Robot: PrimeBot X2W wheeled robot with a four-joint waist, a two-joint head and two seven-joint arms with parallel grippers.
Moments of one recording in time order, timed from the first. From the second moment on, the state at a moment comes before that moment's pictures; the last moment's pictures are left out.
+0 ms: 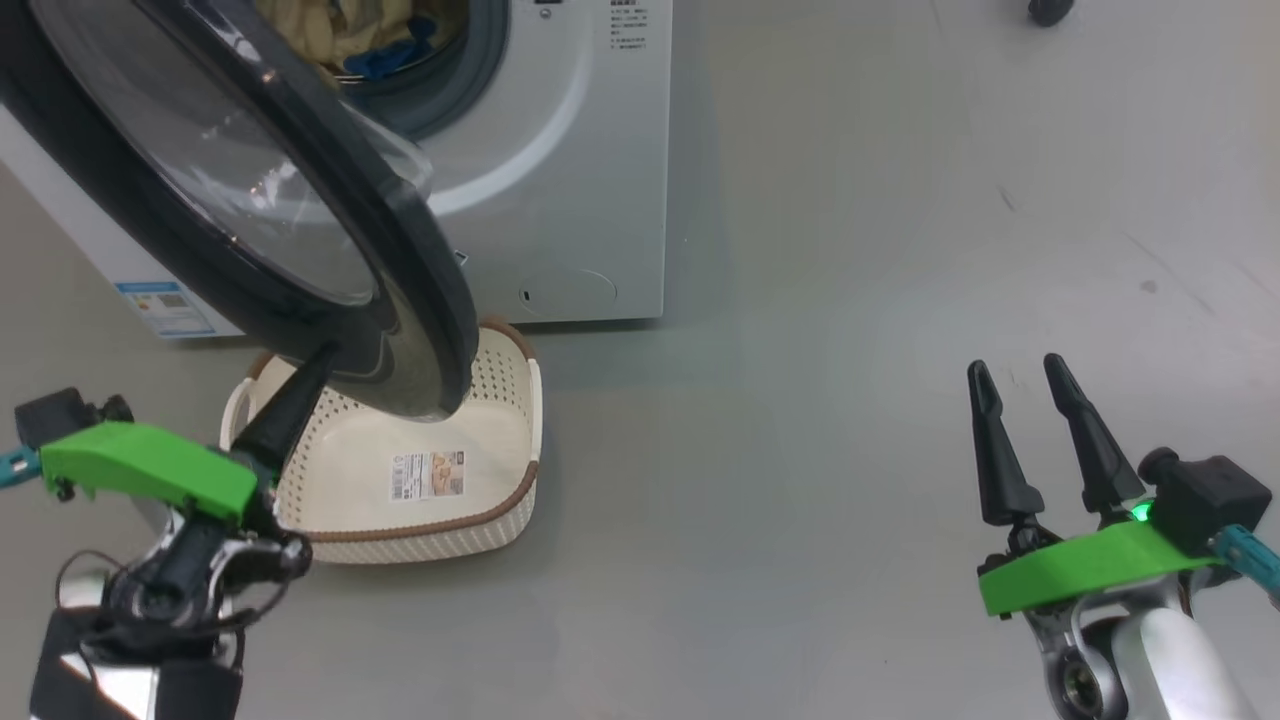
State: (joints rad) left arm -0.37 0.09 0.10 0.26 -1.28 -0.12 0.50; right arm -0.07 -0.05 0.07 0.08 0.28 0.13 -0.26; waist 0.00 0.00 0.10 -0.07
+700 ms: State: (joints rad) left arm -0.17 0.37 -0.30 0.19 -0.57 -0.12 -0.25; right arm 0.00 -0.05 0.04 0.07 0.26 0.13 -0.26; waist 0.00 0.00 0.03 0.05
